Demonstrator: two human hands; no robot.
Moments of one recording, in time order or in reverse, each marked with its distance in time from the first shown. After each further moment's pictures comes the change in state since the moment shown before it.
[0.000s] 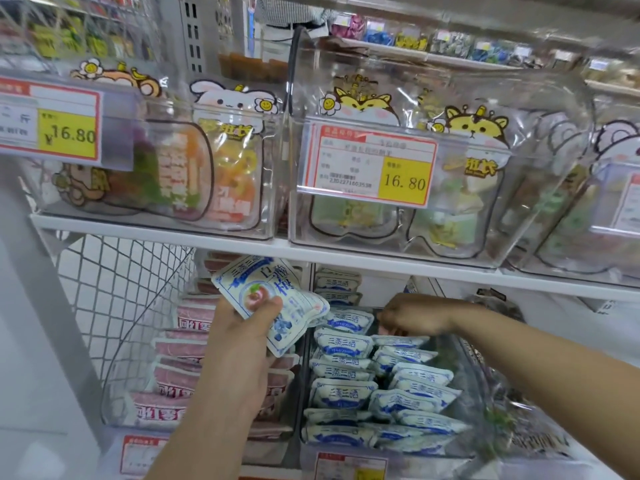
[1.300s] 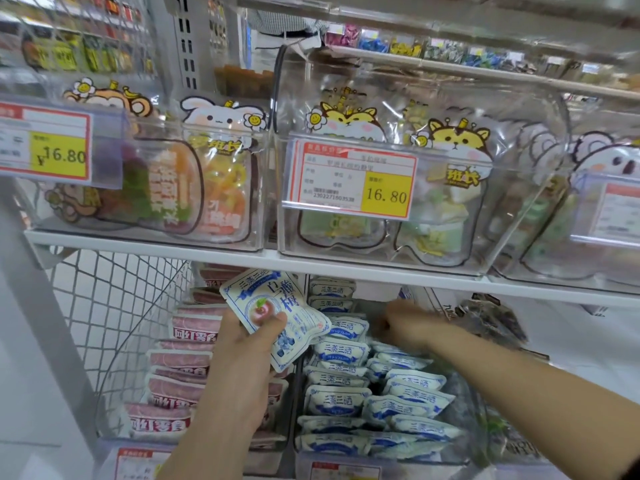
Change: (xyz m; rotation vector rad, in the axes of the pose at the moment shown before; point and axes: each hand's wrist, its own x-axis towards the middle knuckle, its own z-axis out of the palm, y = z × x) left_hand -0.002 -0.007 0.005 0.042 -0.013 -0.013; right_hand 0.031 0.016 0.021 -0.108 0.187 0.144
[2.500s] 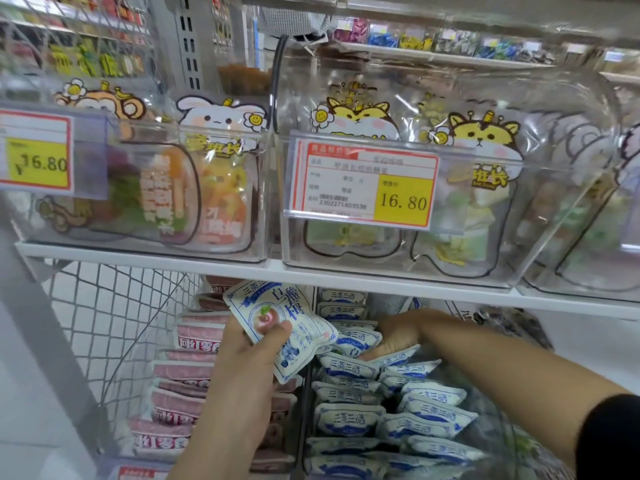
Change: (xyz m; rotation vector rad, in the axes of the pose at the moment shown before) left_hand 0.008 -0.001 -0.002 0.022 -0.012 0.006; right_hand 0.026 -0.018 -0.007 -0.045 -0.414 -0.100
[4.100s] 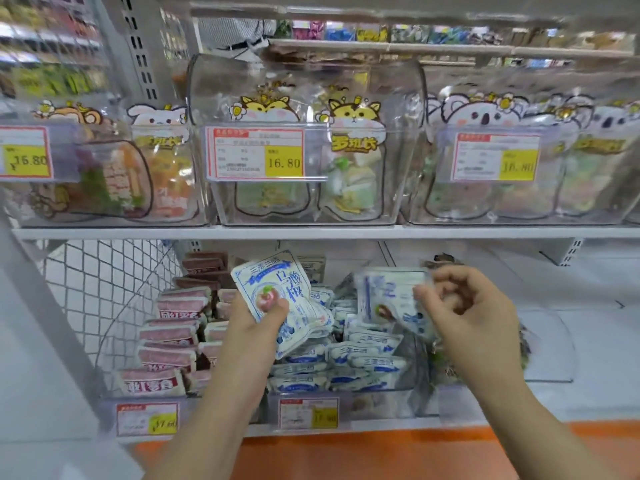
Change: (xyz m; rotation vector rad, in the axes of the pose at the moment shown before) left_hand -0.051 -0.026 0.024 0.280 -0.160 0.136; right_hand -0.191 0.006 0.102 1.078 1.482 -0.234
